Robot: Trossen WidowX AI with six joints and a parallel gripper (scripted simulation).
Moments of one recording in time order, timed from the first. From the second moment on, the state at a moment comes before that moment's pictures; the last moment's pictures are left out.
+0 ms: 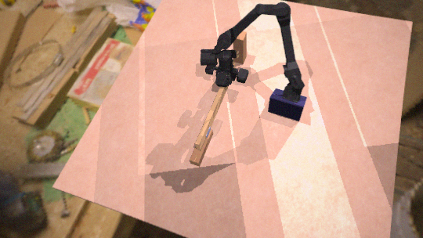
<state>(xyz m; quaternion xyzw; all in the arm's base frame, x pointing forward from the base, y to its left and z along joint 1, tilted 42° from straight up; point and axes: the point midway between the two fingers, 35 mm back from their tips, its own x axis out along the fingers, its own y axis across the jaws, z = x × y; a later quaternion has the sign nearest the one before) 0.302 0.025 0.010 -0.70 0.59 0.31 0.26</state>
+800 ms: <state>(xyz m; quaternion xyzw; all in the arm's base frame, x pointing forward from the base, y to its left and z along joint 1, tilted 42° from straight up) 0.301 0.032 0.018 -0.70 0.59 0.31 0.26</state>
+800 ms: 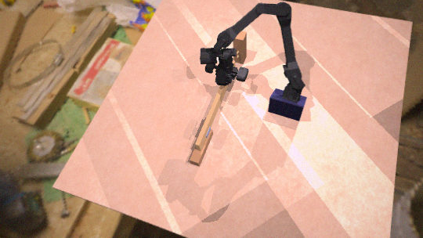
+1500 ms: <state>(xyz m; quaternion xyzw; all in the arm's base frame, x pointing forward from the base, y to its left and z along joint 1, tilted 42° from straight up) 0.302 0.032 0.016 -0.70 0.59 0.31 0.27</state>
